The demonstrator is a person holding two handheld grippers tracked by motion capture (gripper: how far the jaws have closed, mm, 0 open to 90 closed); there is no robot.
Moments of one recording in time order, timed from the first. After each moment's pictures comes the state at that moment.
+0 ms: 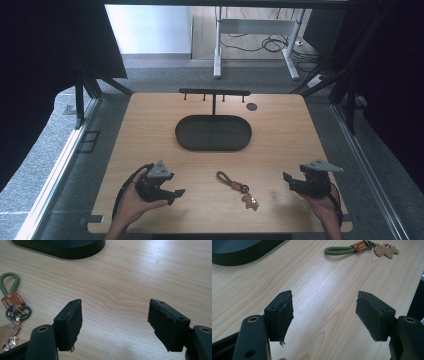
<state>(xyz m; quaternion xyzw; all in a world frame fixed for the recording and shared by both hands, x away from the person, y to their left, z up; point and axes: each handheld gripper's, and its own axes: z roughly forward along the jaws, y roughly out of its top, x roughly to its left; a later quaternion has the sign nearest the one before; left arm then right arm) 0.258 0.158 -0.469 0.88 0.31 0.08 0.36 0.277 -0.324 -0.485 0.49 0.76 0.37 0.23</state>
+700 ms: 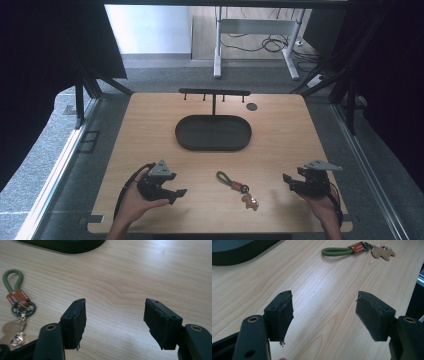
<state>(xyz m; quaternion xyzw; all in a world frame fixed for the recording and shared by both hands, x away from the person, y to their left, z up) 0.264 0.156 -0.475 0.88 0.31 0.06 0.37 0.278 -0.323 -0.486 0.50 0.76 0.36 0.20</state>
